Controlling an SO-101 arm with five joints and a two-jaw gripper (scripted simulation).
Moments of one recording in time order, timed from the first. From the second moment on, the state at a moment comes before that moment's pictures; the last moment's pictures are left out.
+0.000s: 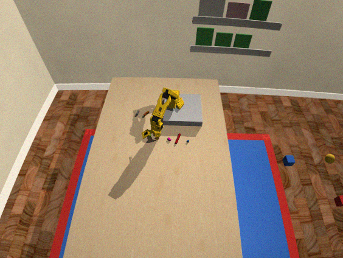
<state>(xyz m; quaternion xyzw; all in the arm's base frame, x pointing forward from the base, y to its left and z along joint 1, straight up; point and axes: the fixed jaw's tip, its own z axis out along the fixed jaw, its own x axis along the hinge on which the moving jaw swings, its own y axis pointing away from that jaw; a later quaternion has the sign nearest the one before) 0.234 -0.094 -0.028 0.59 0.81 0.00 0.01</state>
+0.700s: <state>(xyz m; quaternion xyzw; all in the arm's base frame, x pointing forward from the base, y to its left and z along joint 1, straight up) 0.229 -0.092 -0.038 0.59 0.81 0.00 0.00</state>
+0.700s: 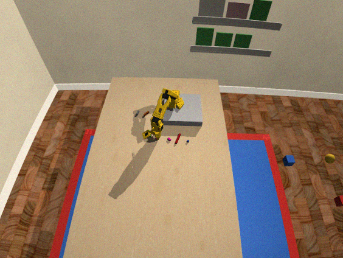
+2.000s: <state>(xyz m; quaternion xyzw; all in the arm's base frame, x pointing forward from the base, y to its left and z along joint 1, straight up) 0.229 -0.092 -0.038 0.59 0.81 0.00 0.00</state>
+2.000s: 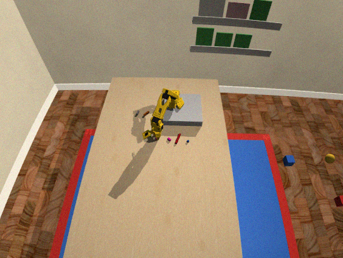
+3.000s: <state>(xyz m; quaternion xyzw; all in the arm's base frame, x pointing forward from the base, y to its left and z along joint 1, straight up) 0.229 -0.092 -0.038 0.59 0.81 0.00 0.00</state>
